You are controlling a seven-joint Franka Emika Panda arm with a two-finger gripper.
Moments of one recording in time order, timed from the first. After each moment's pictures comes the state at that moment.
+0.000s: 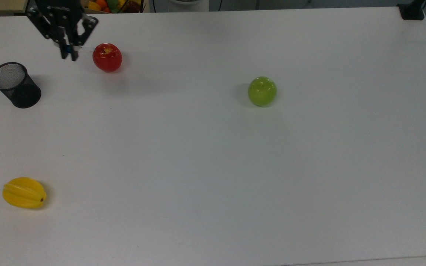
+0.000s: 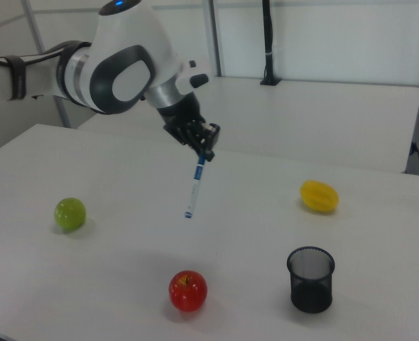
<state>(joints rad) -0.03 0.06 -0.18 -1.78 -0.04 2.20 -0.13</state>
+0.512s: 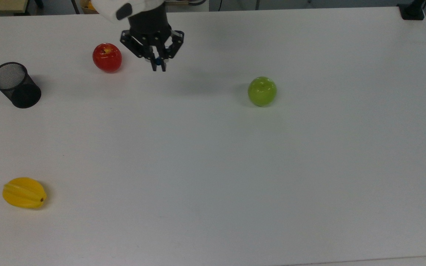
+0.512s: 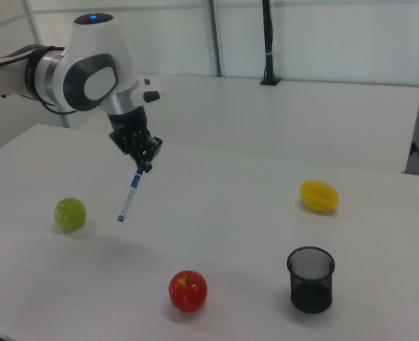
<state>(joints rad) -0.02 0.09 0.05 -1.80 0.04 2.04 -0.02</state>
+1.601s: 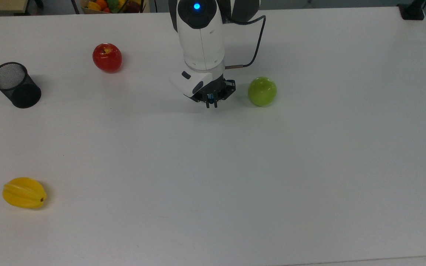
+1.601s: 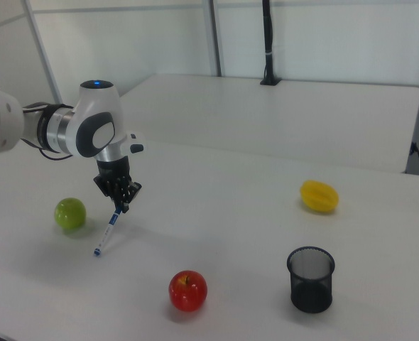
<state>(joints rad) 0.07 0.36 0.14 -1.80 0.03 2.16 0.06</state>
